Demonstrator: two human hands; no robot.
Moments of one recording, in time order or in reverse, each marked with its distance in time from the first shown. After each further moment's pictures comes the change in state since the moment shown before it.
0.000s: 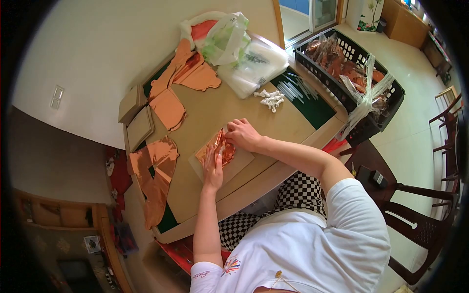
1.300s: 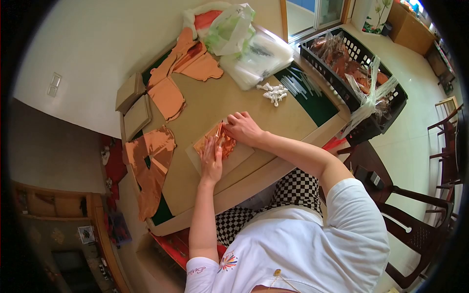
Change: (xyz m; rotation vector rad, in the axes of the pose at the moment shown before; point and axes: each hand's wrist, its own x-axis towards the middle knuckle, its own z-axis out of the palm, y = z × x) left_hand 0.001 -0.002 0.002 0.057 0.016 0.022; right_hand 0.001 -0.003 0.003 -0.166 -0.012 -0.038
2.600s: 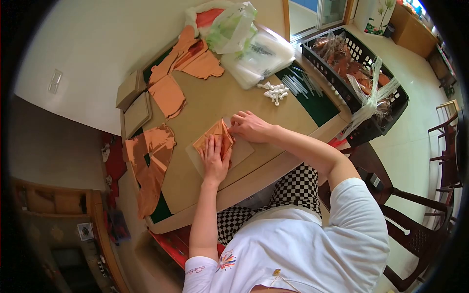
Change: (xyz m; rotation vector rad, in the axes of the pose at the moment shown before) left_hand -0.005 0.000 0.015 0.313 0.043 0.067; right_hand -0.009 0.019 -0.037 0.261 -0.184 -0.162
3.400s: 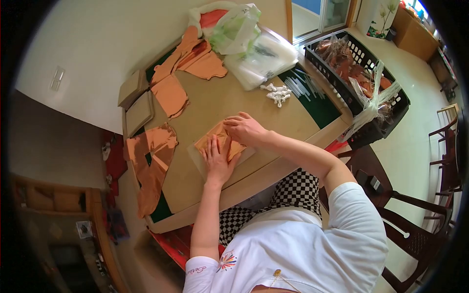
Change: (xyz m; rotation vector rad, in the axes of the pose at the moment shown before) left_hand -0.003 0.013 -0.004 0.140 -0.002 0.059; right_hand 0.012 -0.009 0.021 -0.063 0.022 0.091
